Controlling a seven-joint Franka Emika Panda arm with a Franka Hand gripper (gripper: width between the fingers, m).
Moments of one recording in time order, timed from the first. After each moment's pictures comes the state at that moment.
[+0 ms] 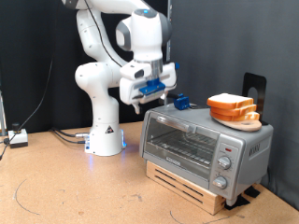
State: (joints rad) arm 0.27 -0.55 -0.18 -2.69 0.04 2.10 0.63
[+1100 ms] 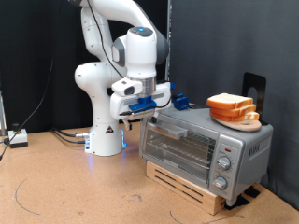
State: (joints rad) arm 0.17 -0.42 -0.19 -2.71 -0.04 2.25 0.70
